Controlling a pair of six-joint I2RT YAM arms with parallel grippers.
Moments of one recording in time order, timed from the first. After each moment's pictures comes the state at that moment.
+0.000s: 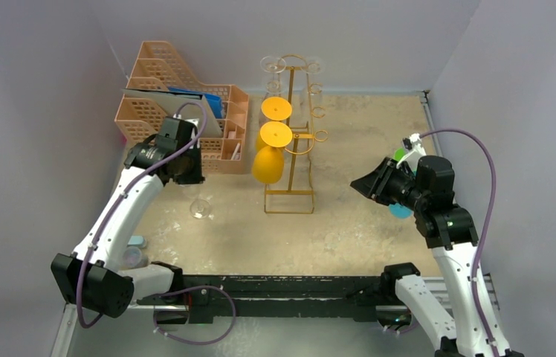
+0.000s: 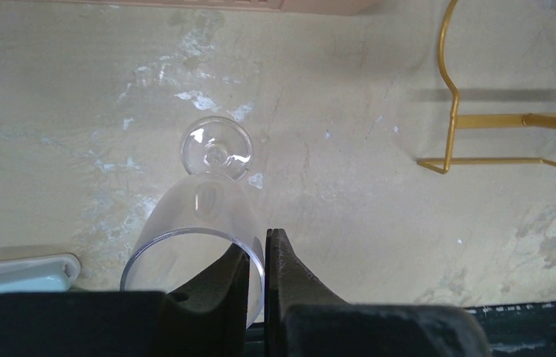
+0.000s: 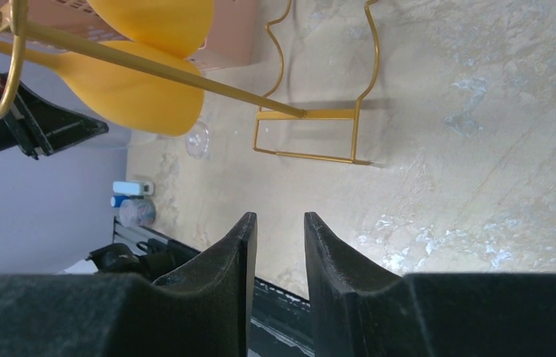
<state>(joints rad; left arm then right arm) -0.28 1.23 1.24 -1.02 -0.07 -0.30 0.14 0.72 0.96 -0.77 -0.41 0.60</state>
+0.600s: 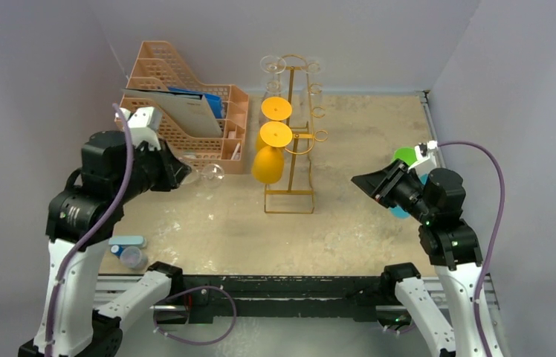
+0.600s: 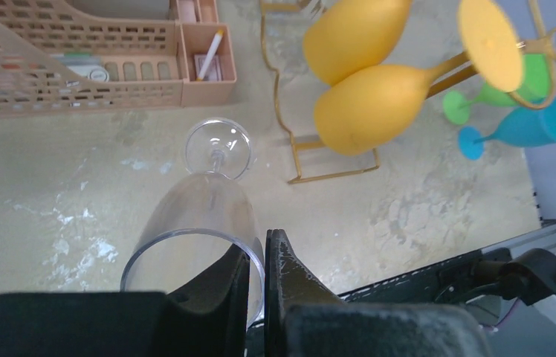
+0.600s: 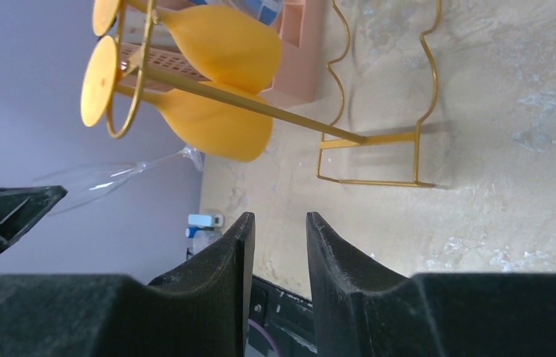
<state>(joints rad) -0.28 0.92 1.51 -1.15 0.12 -0.33 0.14 0.60 0.91 -0.67 -0.41 0.83</state>
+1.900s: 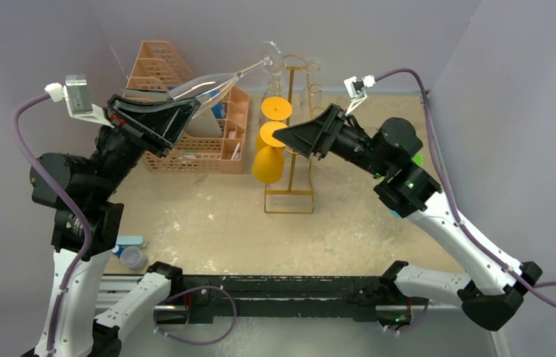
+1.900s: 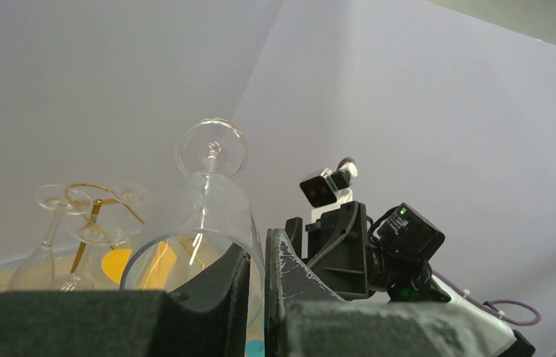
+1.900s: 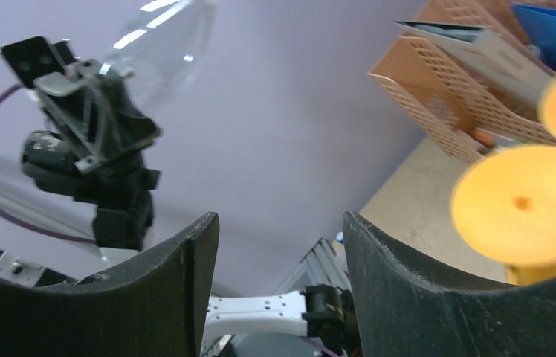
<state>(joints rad) -0.28 0.83 1.43 -0.10 0.41 -0.73 0.71 1.07 1.26 -0.05 -0.34 0.92</state>
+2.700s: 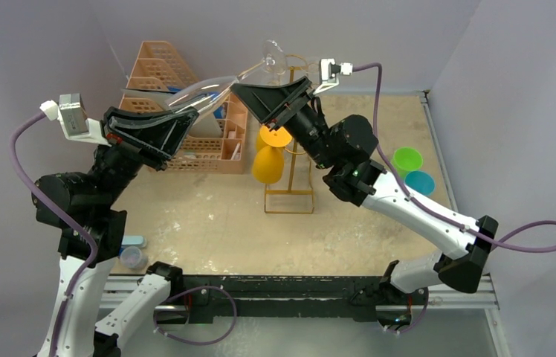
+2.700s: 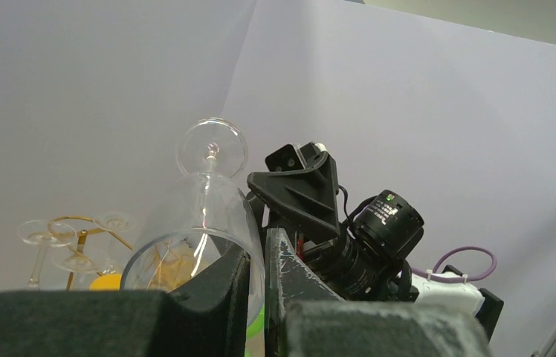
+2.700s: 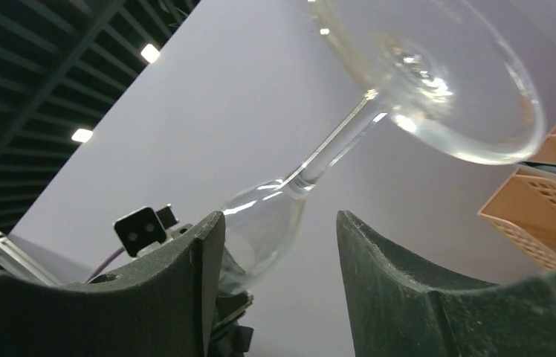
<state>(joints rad) -0.28 0.75 1.28 0.11 0.46 -0.74 0.97 1.38 1.47 0.43 0.08 1.00</state>
